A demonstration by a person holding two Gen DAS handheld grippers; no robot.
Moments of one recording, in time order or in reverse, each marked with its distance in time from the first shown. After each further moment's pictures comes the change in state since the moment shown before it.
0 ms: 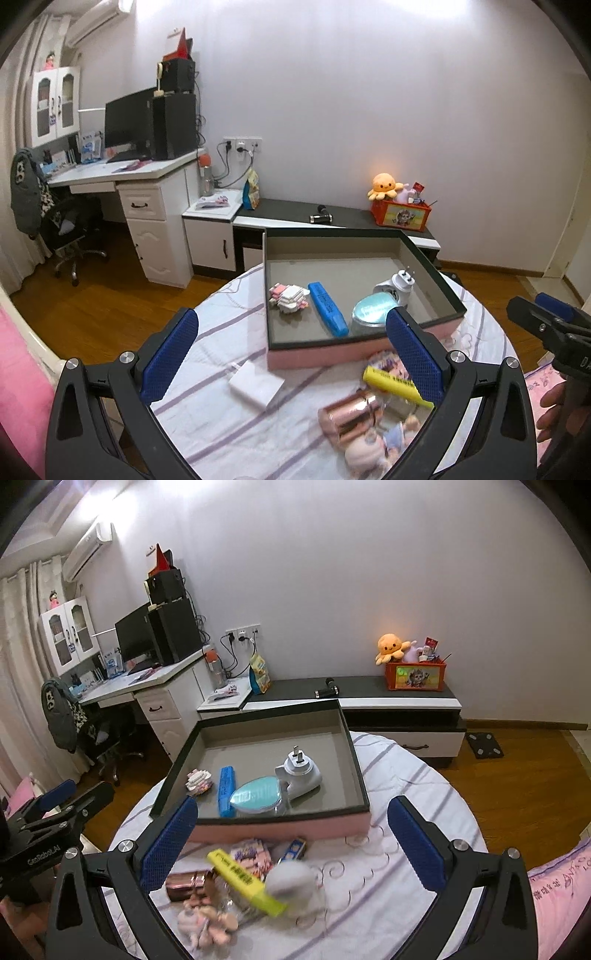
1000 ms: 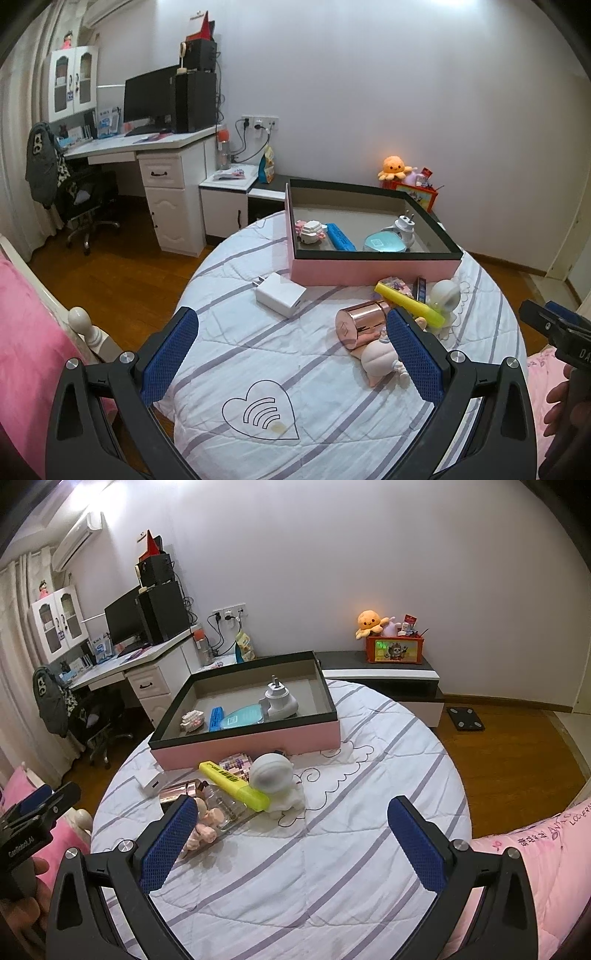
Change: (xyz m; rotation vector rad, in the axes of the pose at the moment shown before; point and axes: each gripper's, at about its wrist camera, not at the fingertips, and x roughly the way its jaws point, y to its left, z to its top) left arm -0.052 0.022 -0.070 -0.051 0.072 0.023; right arm -0.043 -0.009 -0.075 0.017 0.080 -0.056
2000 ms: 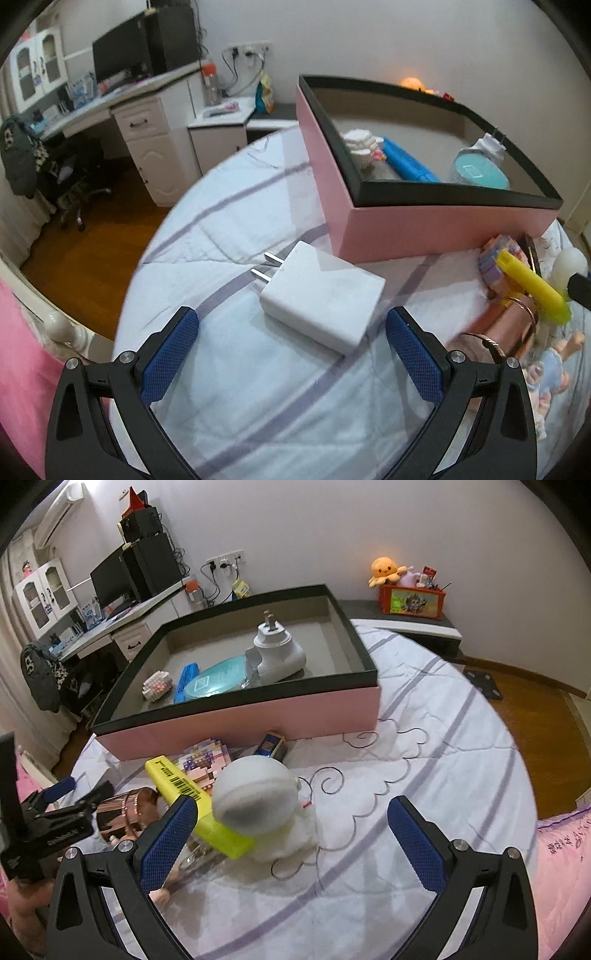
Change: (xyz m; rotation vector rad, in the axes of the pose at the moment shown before) left arm 0.179 0.020 -0.001 0.079 0.281 0.029; right arm 0.129 -0.002 0.016 -0.002 0.219 0.040
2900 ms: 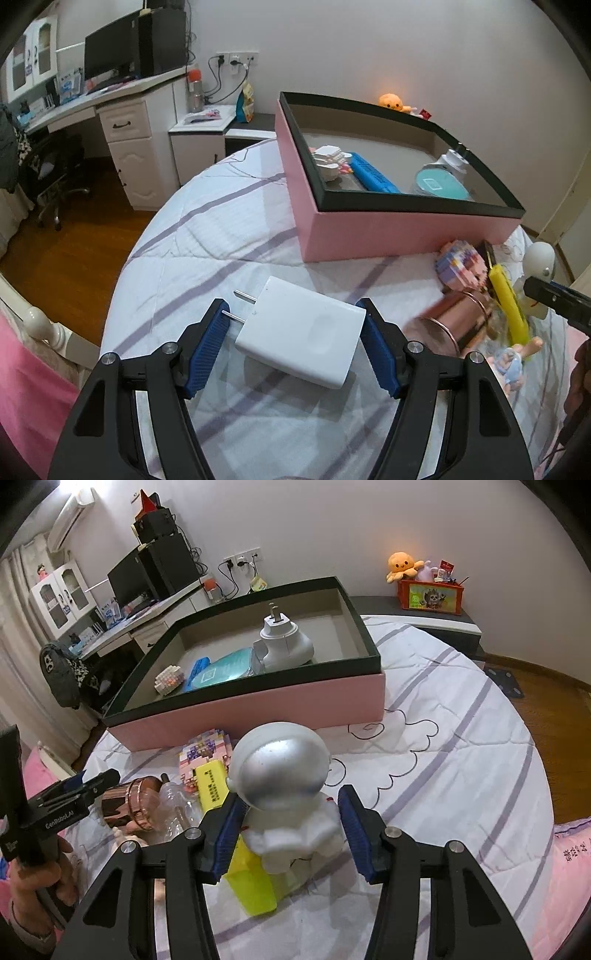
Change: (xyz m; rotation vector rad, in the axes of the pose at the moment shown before) left arm -0.028 -0.001 -0.014 -0.016 -0.049 -0.110; right arm -0.007 -0.016 -0.007 -0.006 -0.011 0.084
